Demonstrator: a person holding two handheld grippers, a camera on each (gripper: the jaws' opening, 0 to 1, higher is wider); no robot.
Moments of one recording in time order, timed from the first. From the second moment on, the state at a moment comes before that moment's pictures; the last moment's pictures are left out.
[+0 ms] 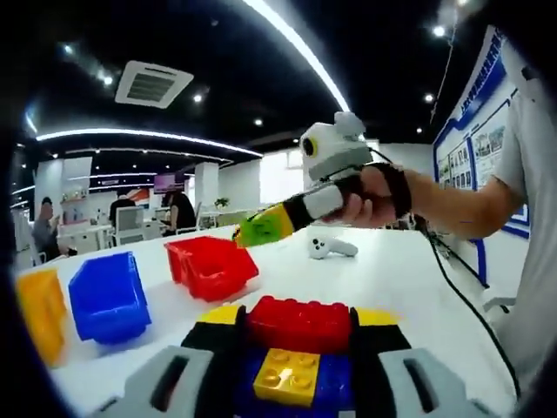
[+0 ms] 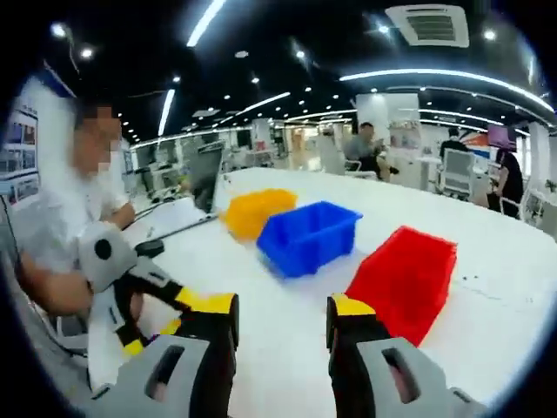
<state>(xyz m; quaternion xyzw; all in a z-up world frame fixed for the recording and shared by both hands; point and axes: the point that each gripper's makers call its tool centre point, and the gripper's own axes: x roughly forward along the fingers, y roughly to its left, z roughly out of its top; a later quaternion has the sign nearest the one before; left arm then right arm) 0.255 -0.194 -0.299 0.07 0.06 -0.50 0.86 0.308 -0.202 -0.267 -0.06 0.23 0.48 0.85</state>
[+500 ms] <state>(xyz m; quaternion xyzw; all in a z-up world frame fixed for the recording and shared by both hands) 0.250 -0.191 -0.360 0.25 0.18 -0.48 0.82 0.254 -0.173 -0.287 -0.08 0.26 0.51 0.82</state>
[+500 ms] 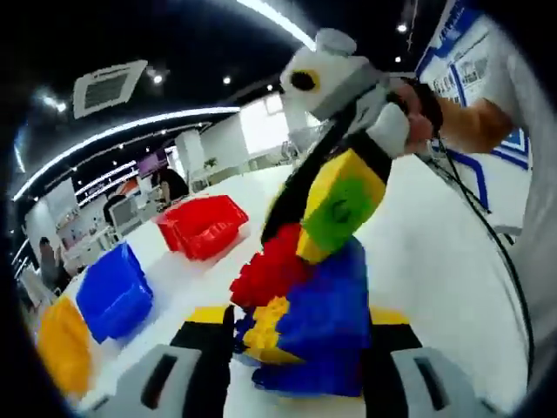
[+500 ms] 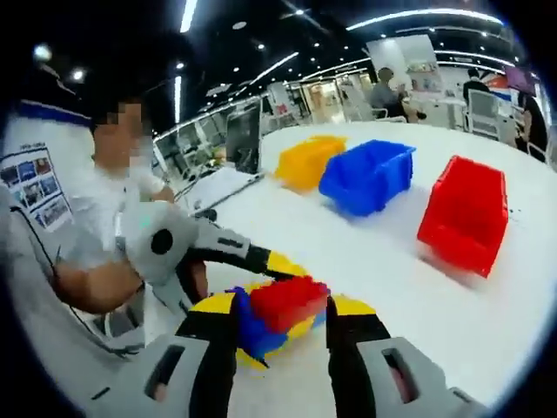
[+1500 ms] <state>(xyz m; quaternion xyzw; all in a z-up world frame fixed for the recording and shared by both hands) 0.210 -0.196 -0.324 0.23 0.10 -0.56 0.79 0.219 -0.217 -0.297 -0.46 0.04 0.61 0.64</state>
